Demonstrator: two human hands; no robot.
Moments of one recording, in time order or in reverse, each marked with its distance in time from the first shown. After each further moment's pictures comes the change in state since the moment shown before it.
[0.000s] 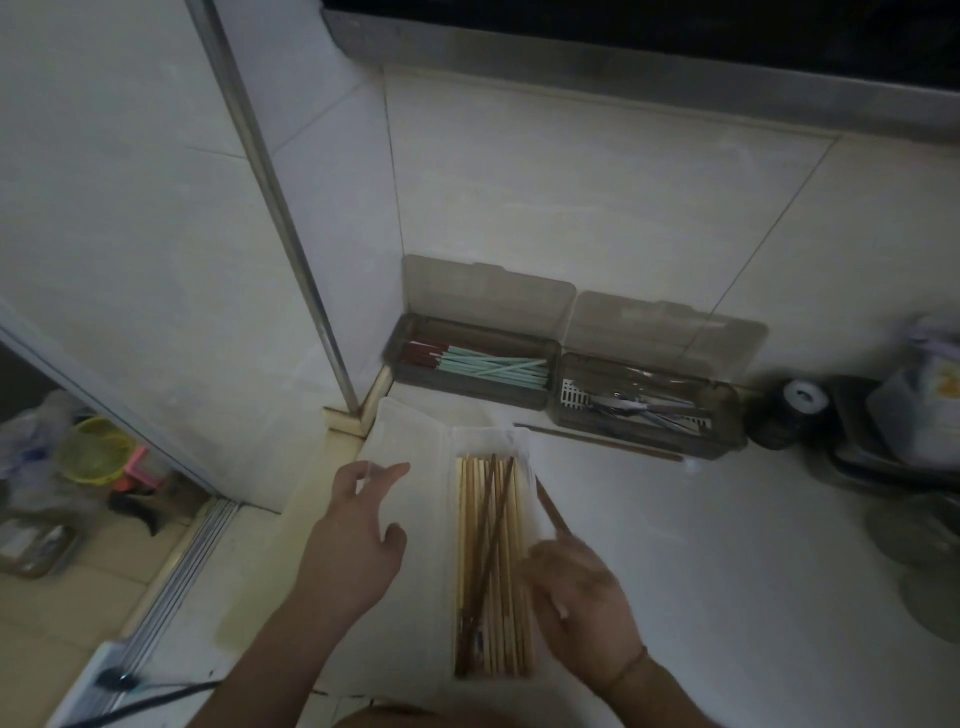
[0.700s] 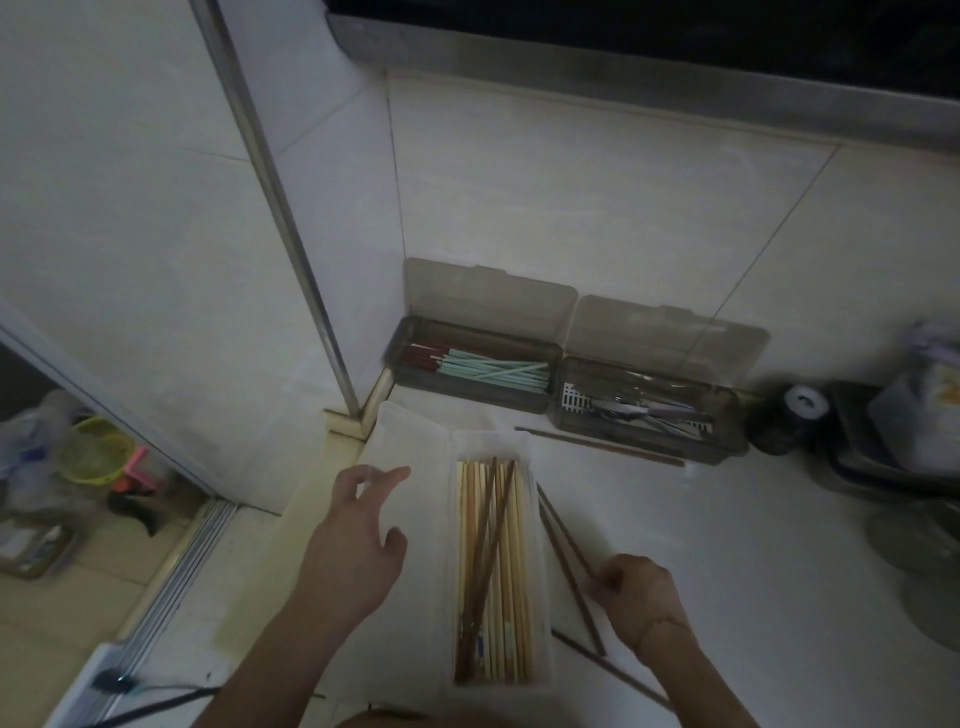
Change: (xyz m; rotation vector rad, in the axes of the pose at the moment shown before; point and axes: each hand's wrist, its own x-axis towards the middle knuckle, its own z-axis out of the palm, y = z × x) left_hand 0.000 0.000 0.001 0.008 -0.007 -0.013; right_hand -0.004 0.047 -0.022 -0.104 -0.446 0.996
